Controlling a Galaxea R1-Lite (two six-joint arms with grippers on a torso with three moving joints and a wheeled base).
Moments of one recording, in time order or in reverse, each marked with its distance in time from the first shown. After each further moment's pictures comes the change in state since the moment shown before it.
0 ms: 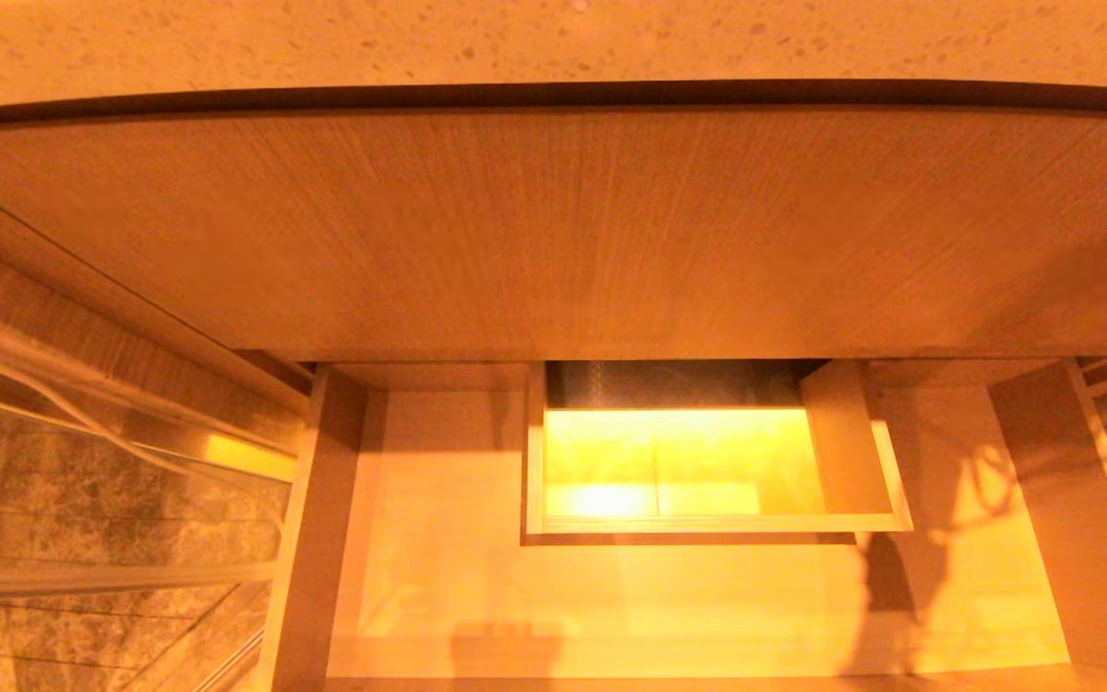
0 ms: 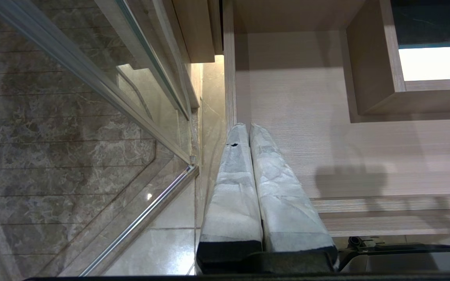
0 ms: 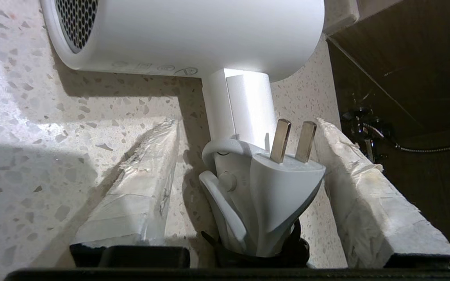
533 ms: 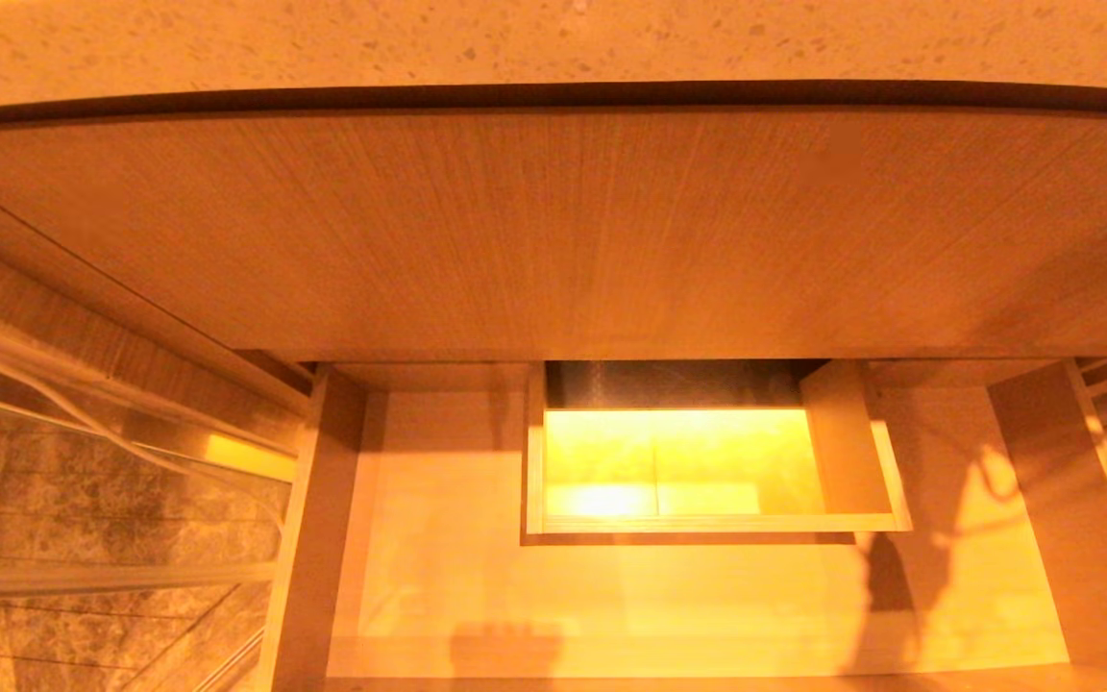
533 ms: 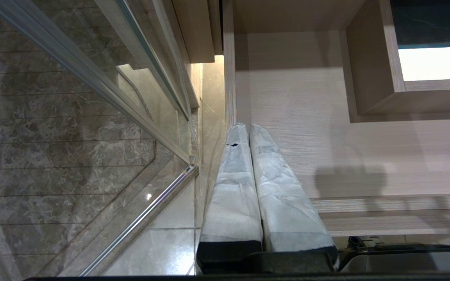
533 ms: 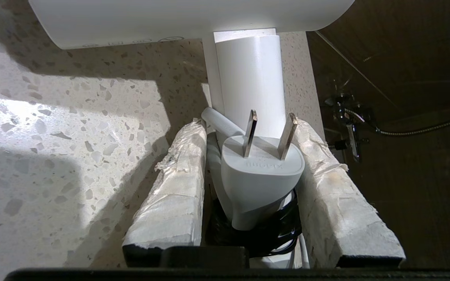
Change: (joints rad) left arm 0.000 0.000 0.000 0.000 0.000 0.000; right arm -0.019 0.002 -0.001 0.014 -0.022 0.007
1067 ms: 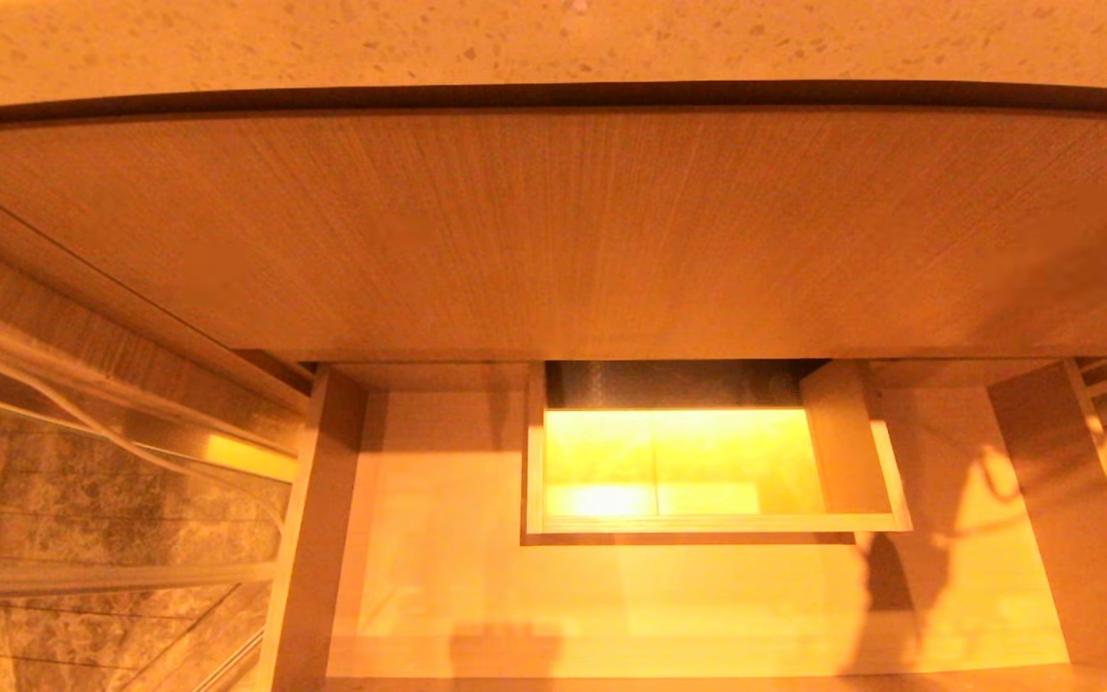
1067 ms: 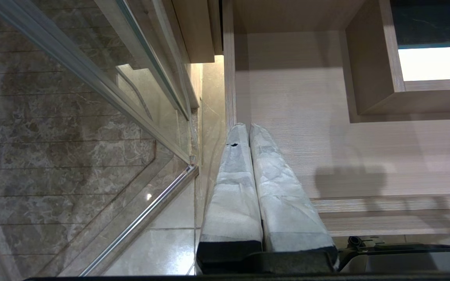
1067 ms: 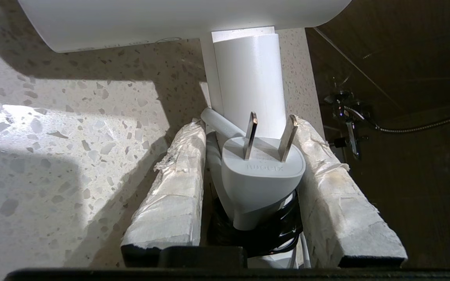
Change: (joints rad) left arm 0.000 0.000 0.000 0.000 0.000 0.000; right arm -0.004 0.001 0.000 0.004 -0.007 0.005
